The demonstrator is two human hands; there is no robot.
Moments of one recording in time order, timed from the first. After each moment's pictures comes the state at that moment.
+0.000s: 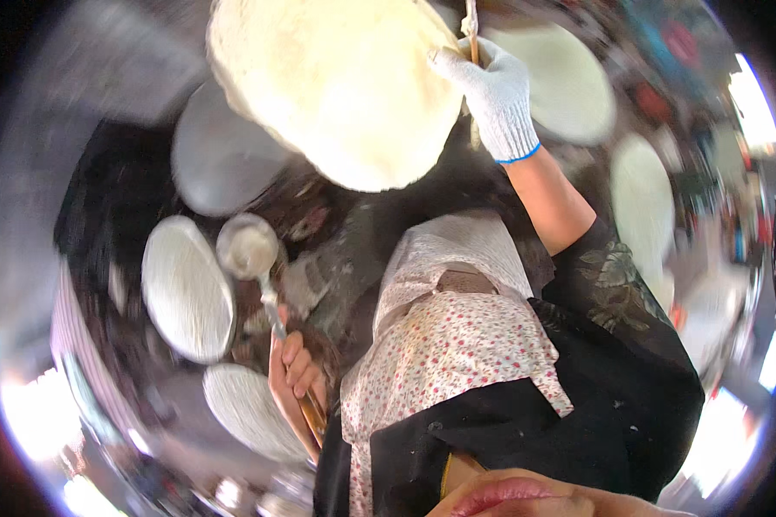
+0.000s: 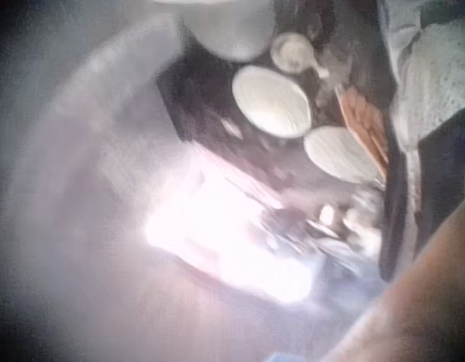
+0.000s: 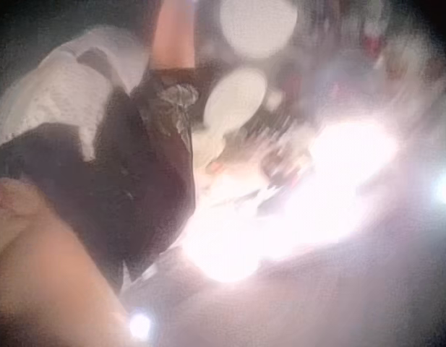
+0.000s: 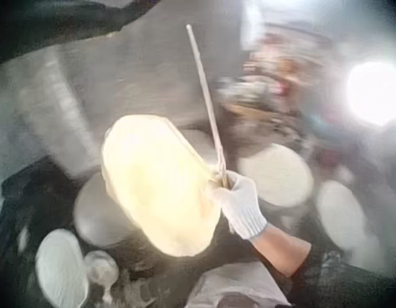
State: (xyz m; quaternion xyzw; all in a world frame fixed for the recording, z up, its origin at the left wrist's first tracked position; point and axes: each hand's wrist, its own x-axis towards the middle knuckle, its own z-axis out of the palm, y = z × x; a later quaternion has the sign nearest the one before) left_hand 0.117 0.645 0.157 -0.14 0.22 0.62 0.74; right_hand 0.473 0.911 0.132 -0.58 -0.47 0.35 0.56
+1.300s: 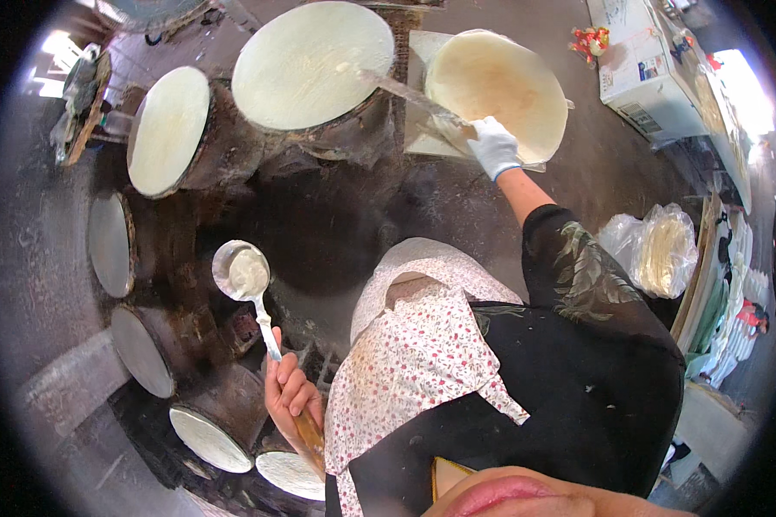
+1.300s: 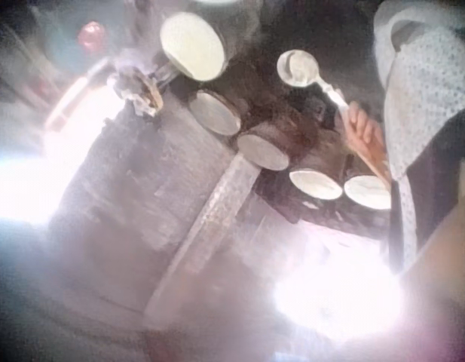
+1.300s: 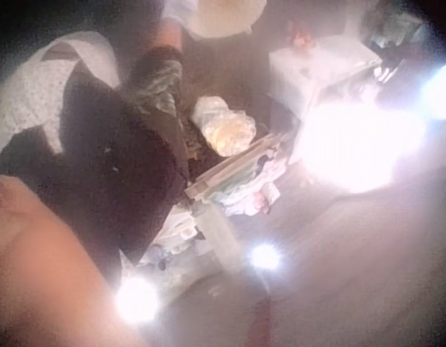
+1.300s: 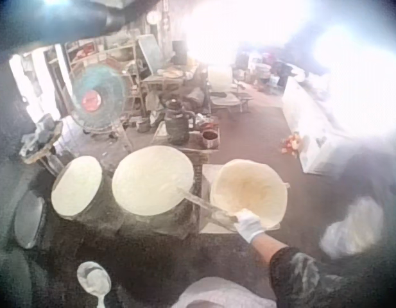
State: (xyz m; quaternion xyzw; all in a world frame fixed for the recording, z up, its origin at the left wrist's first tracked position) left_hand 0.317 0.571 0.200 -0.07 0.26 0.34 0.90; right_hand 0.854 0.428 -0.049 -0.93 -0.35 -0.07 0.10
